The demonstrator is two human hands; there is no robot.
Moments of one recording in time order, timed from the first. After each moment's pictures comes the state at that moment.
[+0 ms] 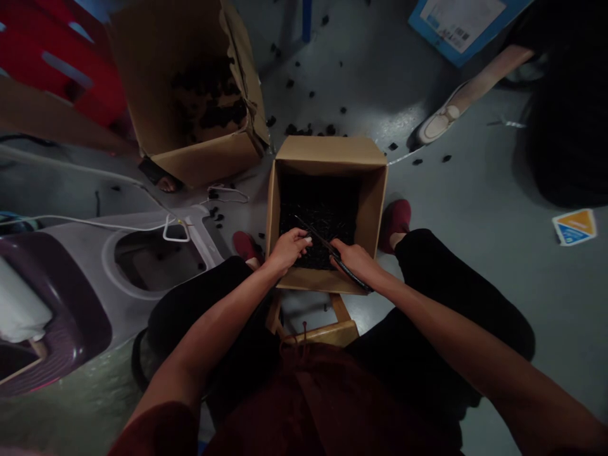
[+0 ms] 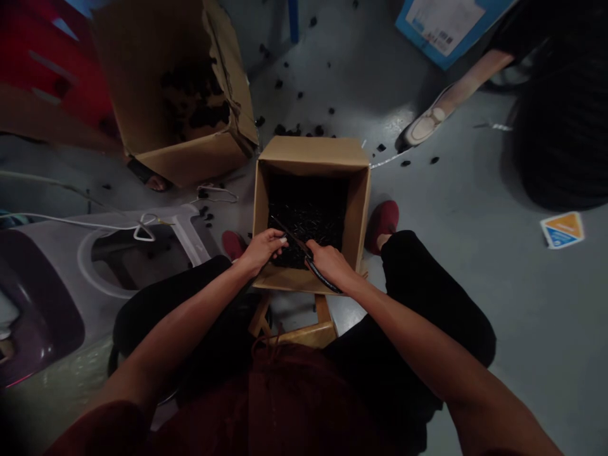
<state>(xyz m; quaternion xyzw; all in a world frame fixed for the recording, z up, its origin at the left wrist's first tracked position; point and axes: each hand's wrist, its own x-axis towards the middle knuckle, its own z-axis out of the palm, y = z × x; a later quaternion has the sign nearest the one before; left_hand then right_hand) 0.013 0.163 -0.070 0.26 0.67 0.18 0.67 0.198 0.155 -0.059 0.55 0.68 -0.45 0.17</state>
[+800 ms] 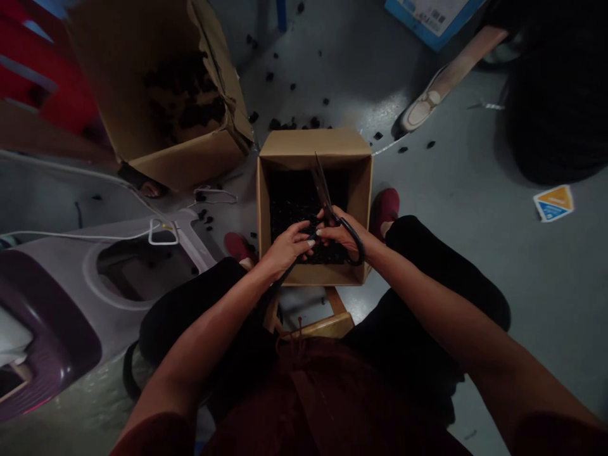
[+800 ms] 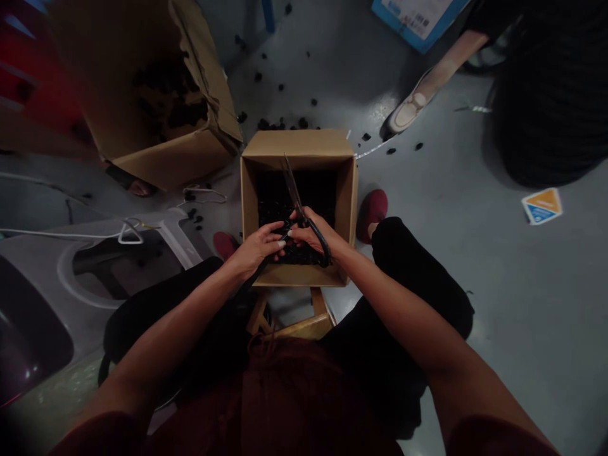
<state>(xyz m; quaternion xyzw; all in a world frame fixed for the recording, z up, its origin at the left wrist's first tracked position) 0.029 0.166 -0.033 0.25 0.58 0.17 0.76 0.198 0.188 -0.062 0.53 0.34 -0.74 -0.22</state>
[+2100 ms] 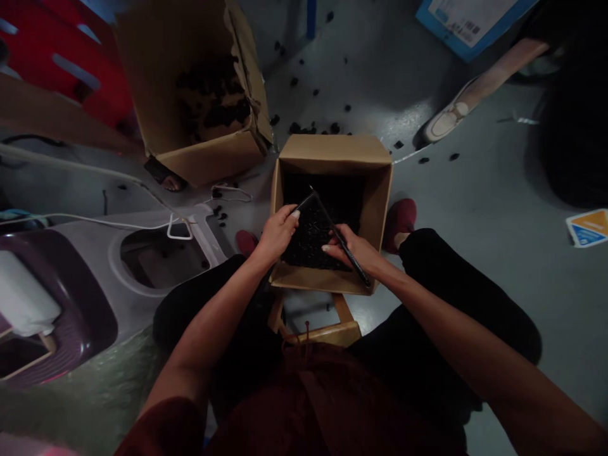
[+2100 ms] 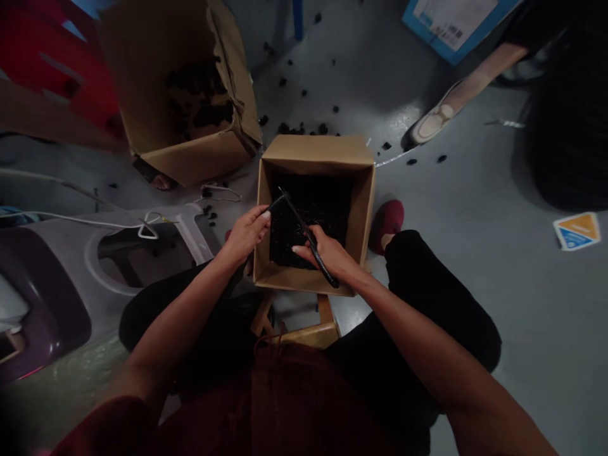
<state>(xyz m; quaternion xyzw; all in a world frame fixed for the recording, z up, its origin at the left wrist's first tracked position) -0.007 0.195 -0.039 0.35 0.66 0.27 0.61 0.196 0.167 -0.054 0.56 0.58 -0.59 -0.04</state>
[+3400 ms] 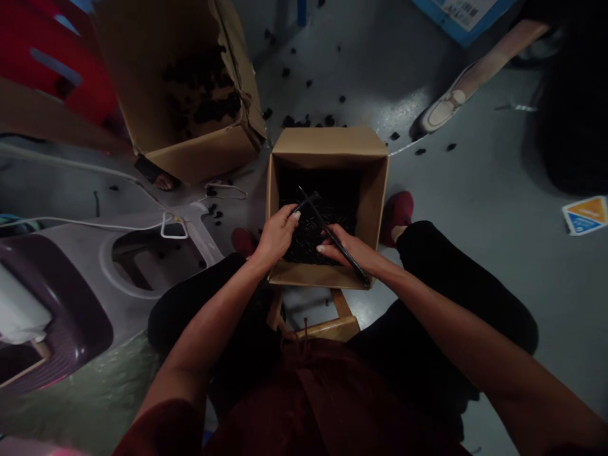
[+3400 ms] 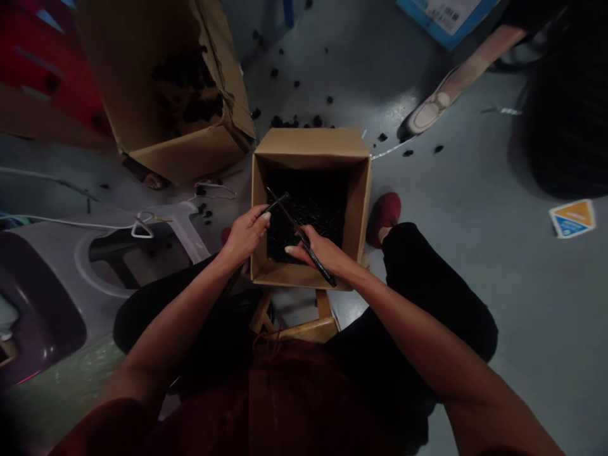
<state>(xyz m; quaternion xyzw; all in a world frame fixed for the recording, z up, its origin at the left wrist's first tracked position) -0.004 0.187 -0.054 0.51 0.65 0.22 0.52 0.196 0.168 -0.045 0.52 0.58 -0.63 -0.02</state>
